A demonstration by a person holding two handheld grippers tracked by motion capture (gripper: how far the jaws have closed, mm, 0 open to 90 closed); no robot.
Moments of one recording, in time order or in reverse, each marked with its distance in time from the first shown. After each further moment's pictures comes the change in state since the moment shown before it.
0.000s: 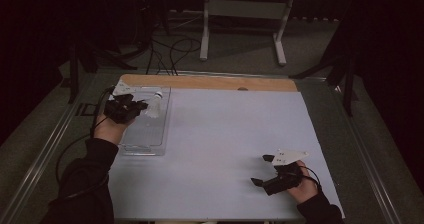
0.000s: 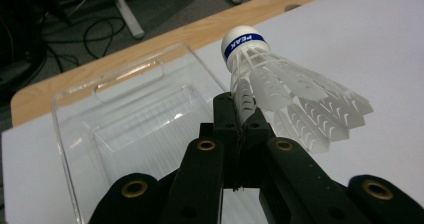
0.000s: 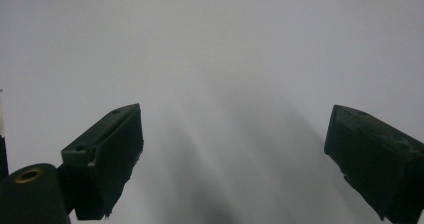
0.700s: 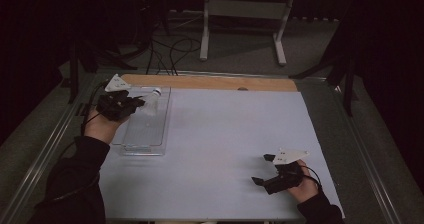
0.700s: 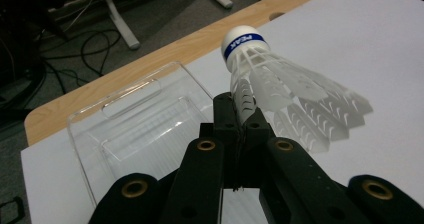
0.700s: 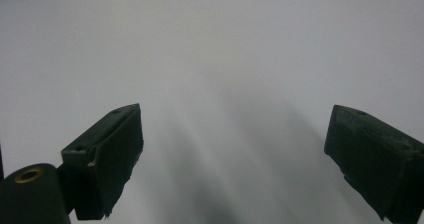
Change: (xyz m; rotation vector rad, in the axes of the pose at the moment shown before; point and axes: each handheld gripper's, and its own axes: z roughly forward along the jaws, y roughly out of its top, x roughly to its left) left arm -0.004 0.019 -0.032 -0.015 -0.029 0.070; right arm -0.003 -0.001 -0.001 -0.001 -0.009 0.014
